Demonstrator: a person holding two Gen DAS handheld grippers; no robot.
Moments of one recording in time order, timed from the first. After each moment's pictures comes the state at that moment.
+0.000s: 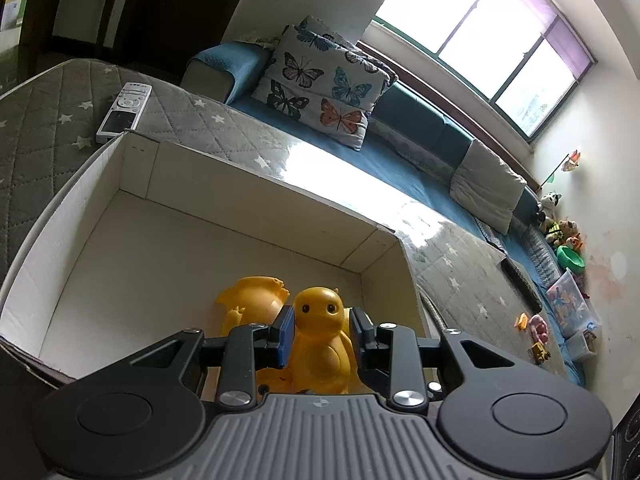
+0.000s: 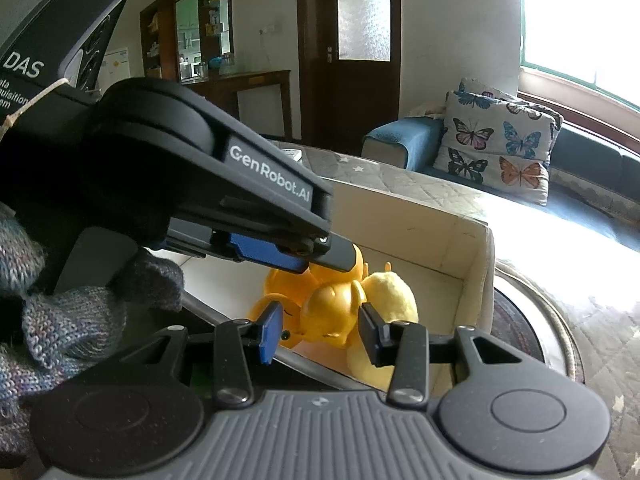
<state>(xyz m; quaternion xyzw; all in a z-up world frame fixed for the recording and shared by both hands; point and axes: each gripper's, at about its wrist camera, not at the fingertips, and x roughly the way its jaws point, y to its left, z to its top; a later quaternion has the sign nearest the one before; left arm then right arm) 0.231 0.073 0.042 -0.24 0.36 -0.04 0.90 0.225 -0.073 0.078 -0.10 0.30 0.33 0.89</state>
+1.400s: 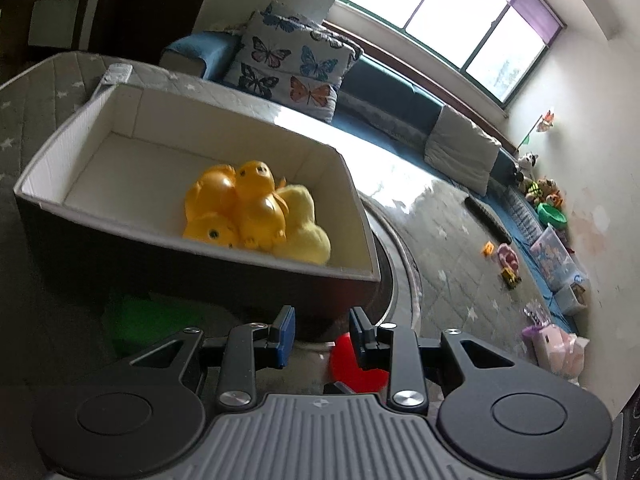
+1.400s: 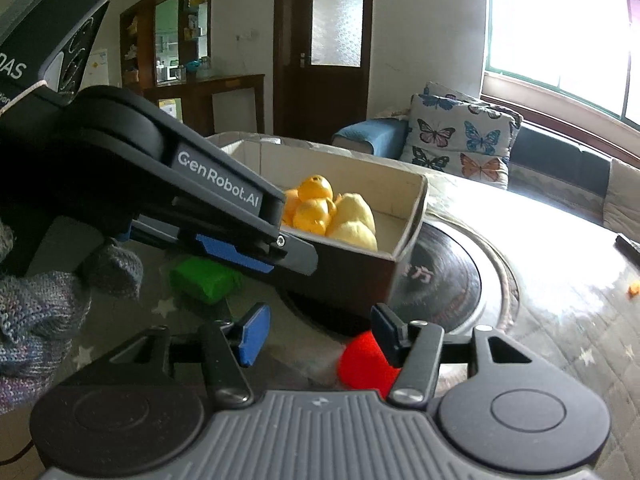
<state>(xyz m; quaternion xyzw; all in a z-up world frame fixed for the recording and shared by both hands) 0.143 0.017 0.035 -0.21 0.39 -0.08 0.90 0.109 -0.137 0.080 -0.10 0.29 0.28 0.91</state>
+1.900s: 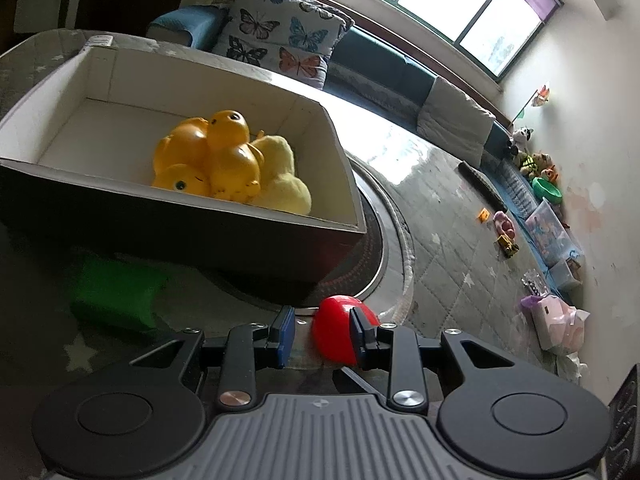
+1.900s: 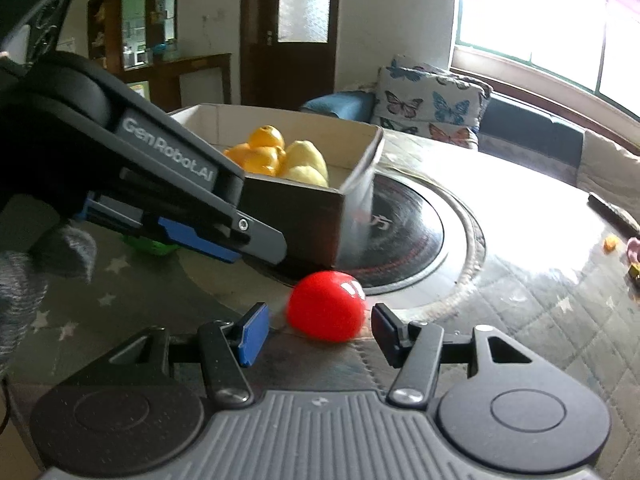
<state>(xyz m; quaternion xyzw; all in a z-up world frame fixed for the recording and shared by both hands) 0.150 -0.004 0.016 -0.20 0.42 -0.10 0.88 0.110 -0.159 0.053 -0.10 0.32 0.23 0.91</state>
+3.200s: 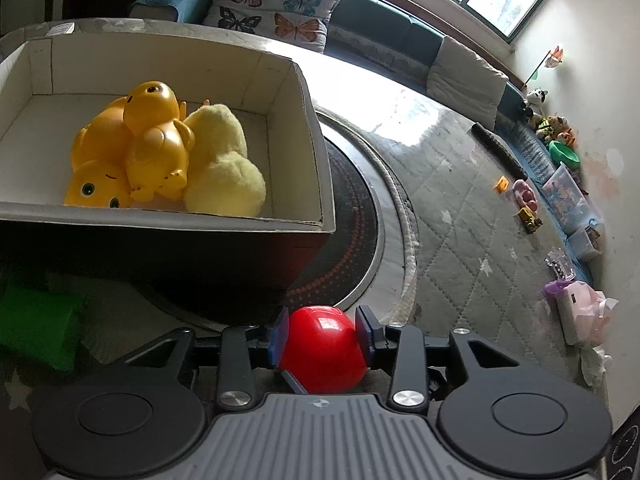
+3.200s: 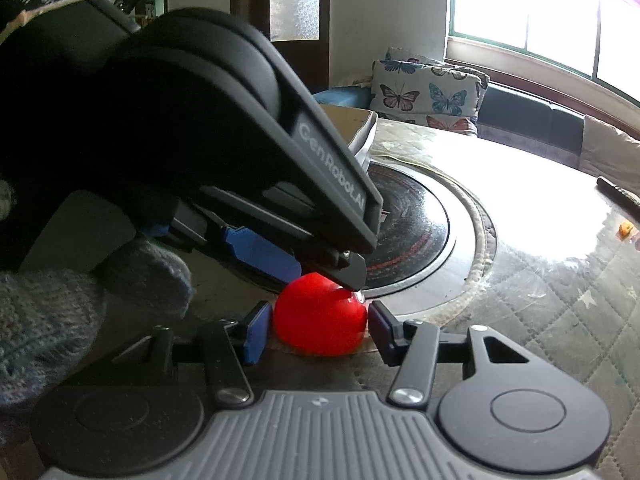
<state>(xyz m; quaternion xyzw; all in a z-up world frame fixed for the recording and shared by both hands) 0.199 -0.051 -0.002 -0.16 0.47 -0.09 0.86 0.131 -0.160 0.033 -0.08 0.33 0.23 0.91</state>
